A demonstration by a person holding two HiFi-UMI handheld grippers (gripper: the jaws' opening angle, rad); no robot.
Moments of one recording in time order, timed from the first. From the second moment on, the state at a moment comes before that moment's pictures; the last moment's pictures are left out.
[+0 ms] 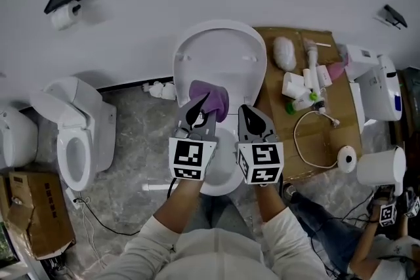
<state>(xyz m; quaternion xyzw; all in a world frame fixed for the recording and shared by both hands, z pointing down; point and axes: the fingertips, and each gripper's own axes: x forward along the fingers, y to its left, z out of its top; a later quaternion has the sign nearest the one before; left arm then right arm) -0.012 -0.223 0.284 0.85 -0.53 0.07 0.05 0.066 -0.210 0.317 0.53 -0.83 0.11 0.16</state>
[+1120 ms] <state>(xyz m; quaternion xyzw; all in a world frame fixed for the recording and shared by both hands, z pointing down) -0.020 -0.164 0.159 0.86 -0.51 0.00 -0.01 0.066 -0.213 0.238 0.48 -0.87 0.03 0.15</state>
